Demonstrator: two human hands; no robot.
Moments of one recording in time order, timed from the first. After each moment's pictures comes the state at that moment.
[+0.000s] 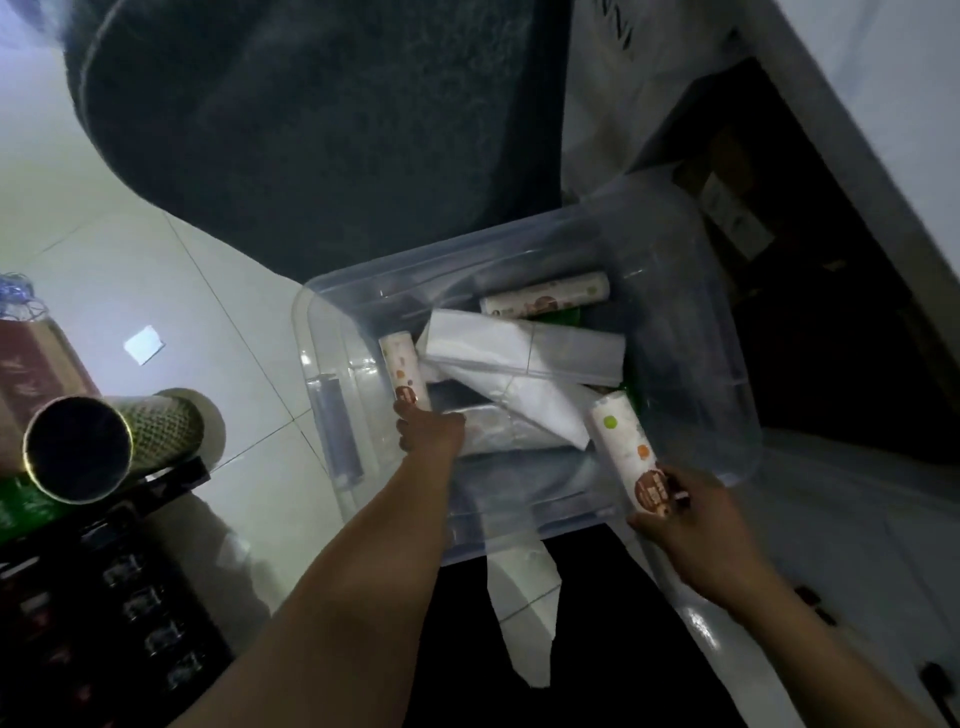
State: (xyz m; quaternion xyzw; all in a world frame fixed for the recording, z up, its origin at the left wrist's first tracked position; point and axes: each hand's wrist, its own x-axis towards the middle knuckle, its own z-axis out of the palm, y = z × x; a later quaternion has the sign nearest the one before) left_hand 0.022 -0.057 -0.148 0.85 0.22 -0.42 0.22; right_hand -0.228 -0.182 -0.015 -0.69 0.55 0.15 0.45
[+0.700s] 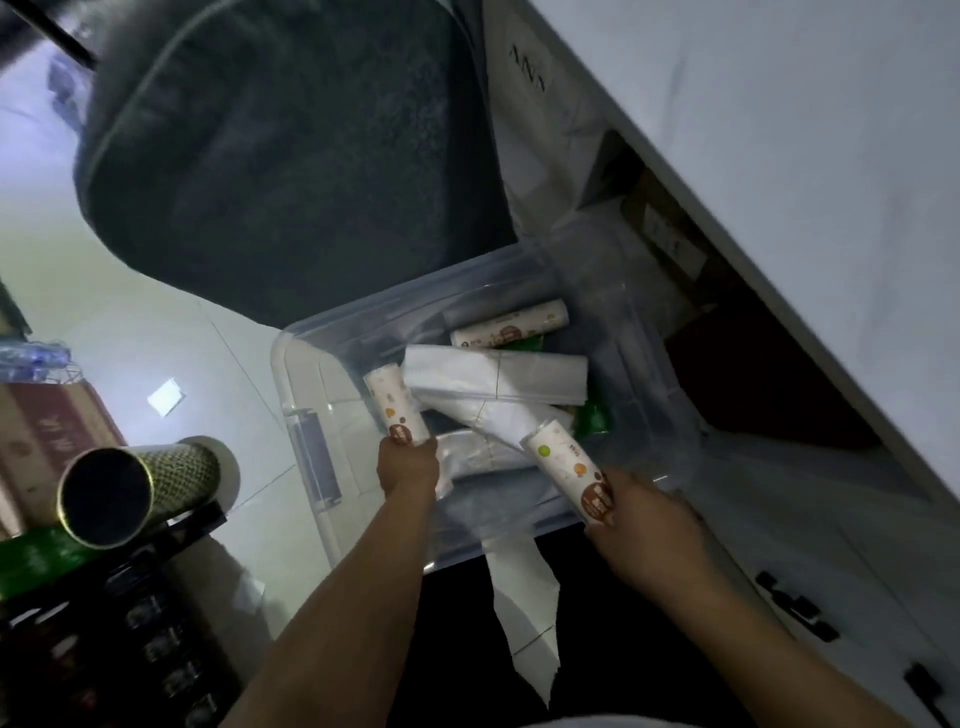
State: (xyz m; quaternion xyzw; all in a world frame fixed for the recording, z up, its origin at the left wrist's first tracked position) left_hand 0.000 -0.065 -0.092 0.88 0.21 -0.35 0.25; right_hand -0.216 -0.189 0.020 -0.76 0.47 0.28 0.35
